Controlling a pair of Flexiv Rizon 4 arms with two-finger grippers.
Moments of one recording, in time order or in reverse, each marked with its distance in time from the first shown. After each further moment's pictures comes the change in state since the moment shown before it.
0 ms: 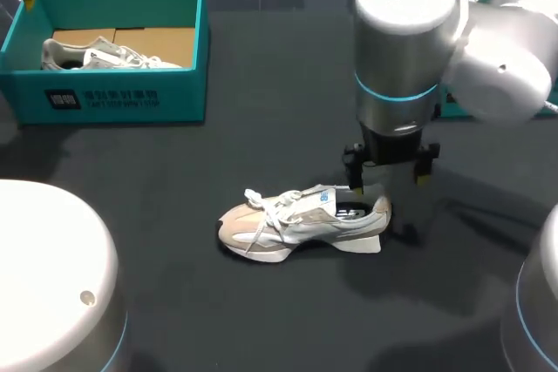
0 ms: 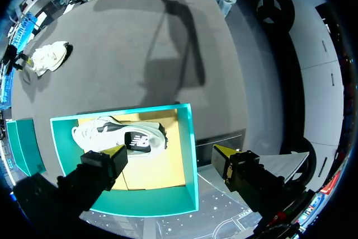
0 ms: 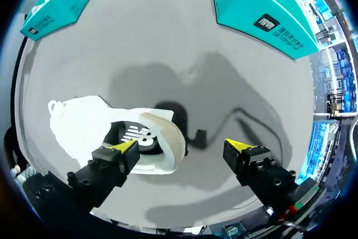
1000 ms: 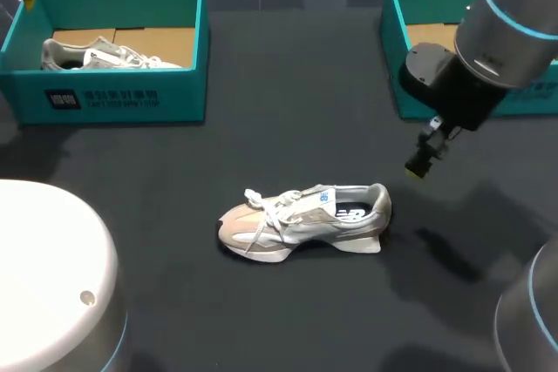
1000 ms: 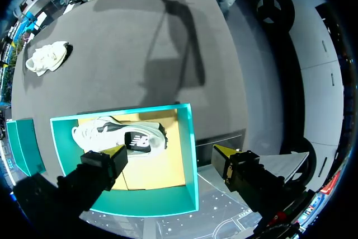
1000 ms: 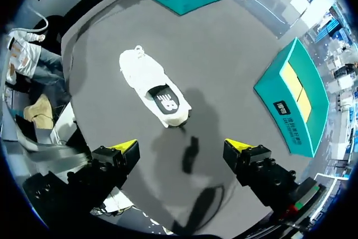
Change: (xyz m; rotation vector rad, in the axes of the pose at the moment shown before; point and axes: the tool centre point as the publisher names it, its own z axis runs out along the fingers) left arm 0.000 0.000 0.000 0.000 0.000 0.000; right arm -0.048 -0.027 -0.110 -0.171 0.211 -0.788
